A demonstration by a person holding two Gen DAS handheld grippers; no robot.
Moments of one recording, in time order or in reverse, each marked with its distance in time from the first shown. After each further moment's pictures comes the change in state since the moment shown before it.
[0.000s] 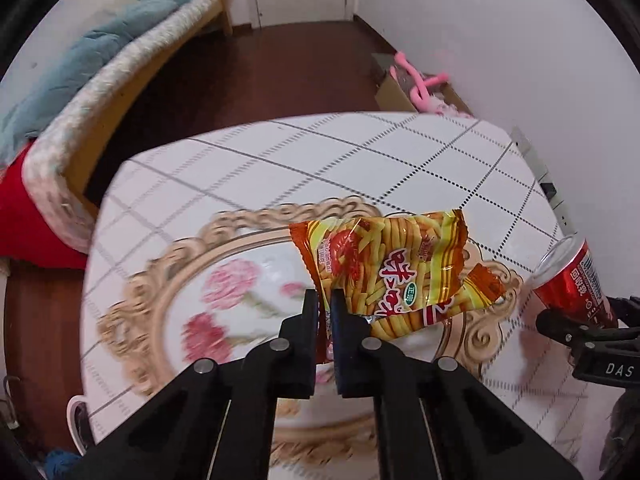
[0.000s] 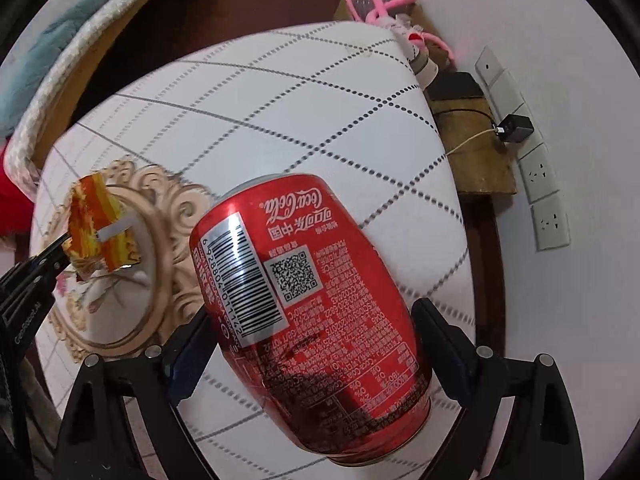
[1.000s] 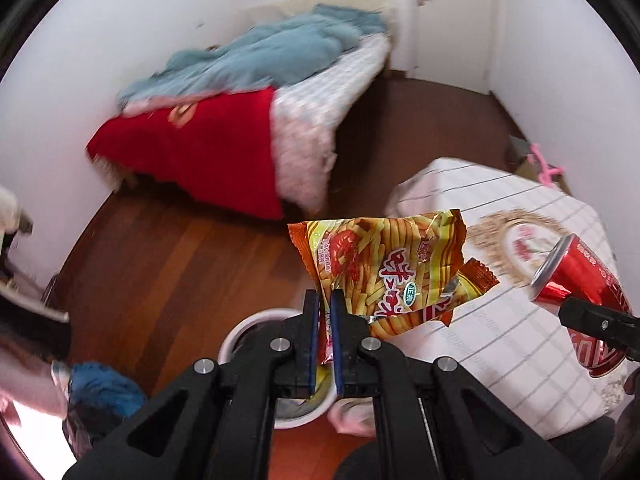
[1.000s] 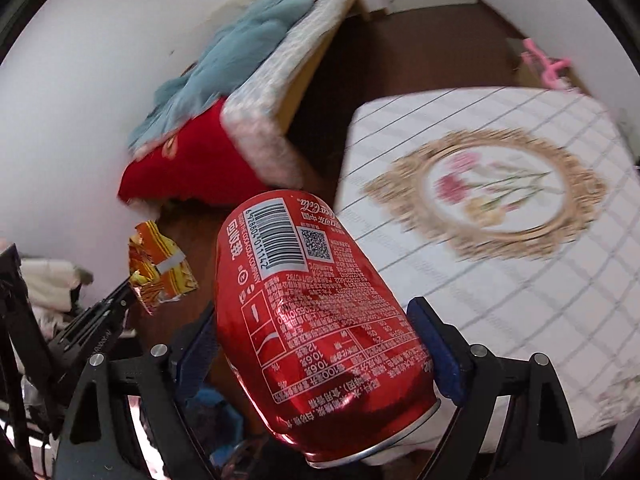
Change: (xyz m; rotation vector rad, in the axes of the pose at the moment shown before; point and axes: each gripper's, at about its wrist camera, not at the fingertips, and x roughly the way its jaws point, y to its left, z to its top) left arm -0.231 0.320 -0.210 -0.339 -0.147 0.290; right arm -0.129 0.351 -0.194 -0.222 -0.117 0.487
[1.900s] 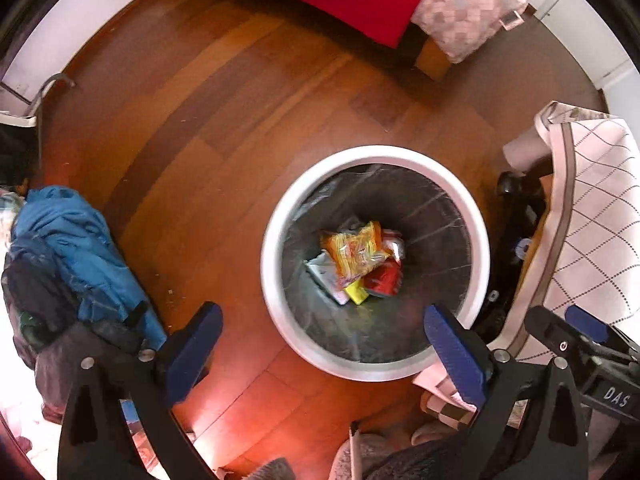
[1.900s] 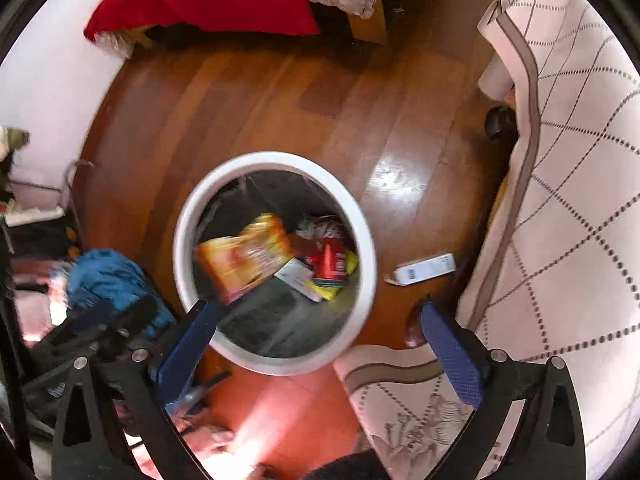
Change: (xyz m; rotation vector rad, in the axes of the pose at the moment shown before) left arm 0.215 0.163 -0.130 -0.395 0.528 0.014; right arm 0.338 0.110 -0.066 -0.273 0.459 -0.221
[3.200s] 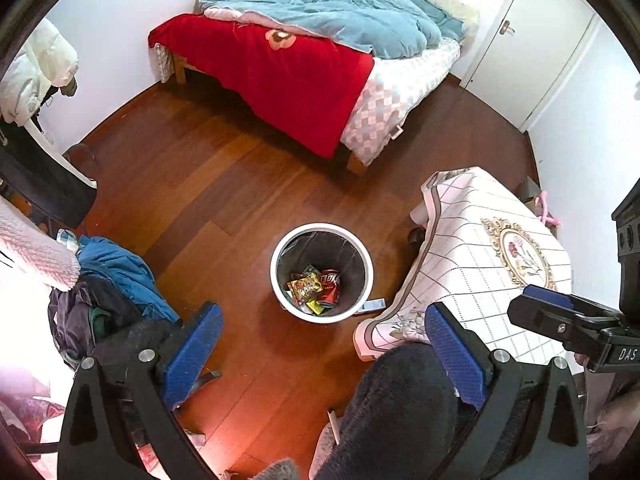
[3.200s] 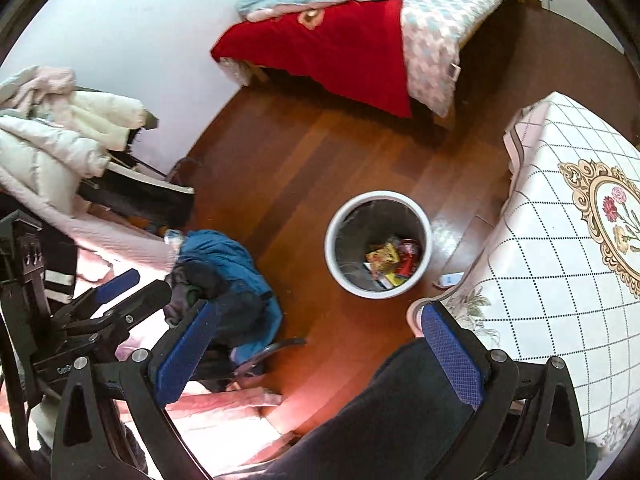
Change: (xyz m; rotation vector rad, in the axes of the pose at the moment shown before) left arm -0.313 0.015 -0.131 0.077 -0.357 -0.152; right arm -0.332 0.046 -0.152 -0.186 -0.225 0.295
